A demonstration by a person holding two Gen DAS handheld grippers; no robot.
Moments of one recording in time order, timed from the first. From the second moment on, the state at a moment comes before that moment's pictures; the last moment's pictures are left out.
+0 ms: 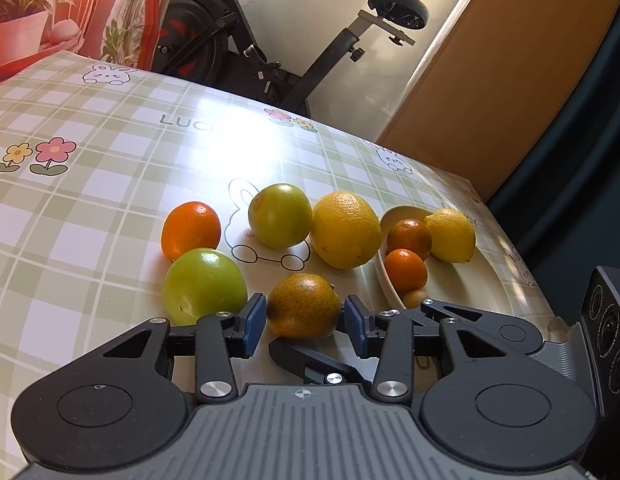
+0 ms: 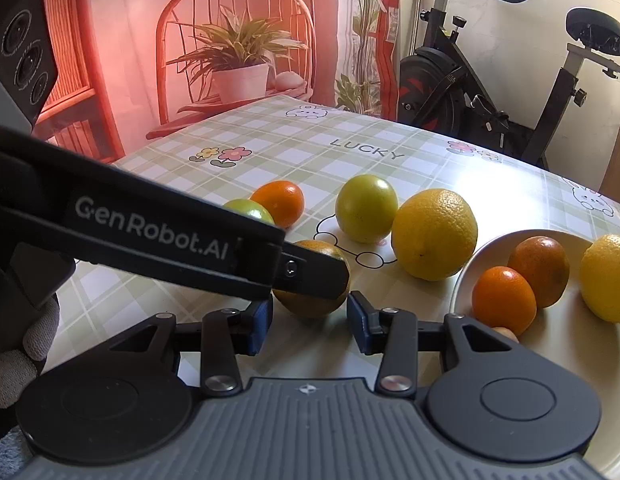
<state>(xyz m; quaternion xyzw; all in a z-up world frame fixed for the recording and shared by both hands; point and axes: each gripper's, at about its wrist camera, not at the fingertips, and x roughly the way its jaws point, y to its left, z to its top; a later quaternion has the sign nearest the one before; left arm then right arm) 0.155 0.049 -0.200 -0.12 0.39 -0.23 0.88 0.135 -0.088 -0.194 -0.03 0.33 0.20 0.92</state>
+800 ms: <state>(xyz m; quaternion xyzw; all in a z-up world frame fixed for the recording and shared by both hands) 0.133 -0.022 -0.160 -0.03 0.36 -0.28 0.89 0.090 -0.144 -0.171 0.06 0.27 0.14 0.95</state>
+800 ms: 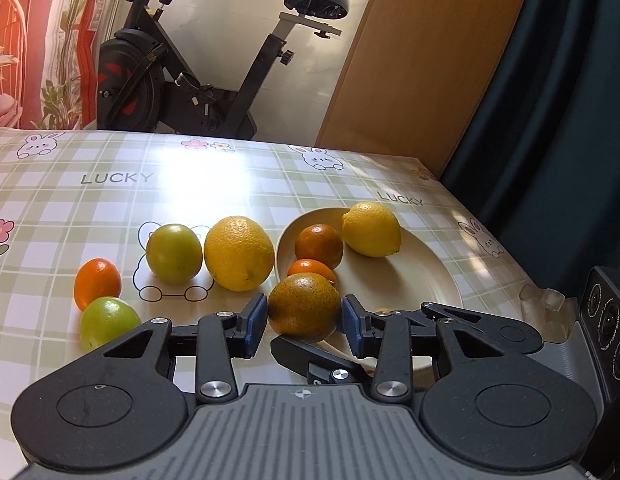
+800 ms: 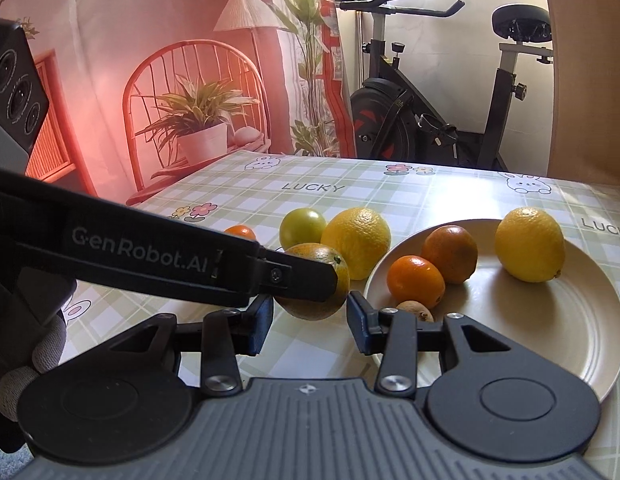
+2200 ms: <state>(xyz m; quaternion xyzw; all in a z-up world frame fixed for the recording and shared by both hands) 0.192 -0.122 -0.179 0.05 0.38 -0.32 0.87 0.130 -0.242 -0.189 0.12 0.28 0.05 0.95</state>
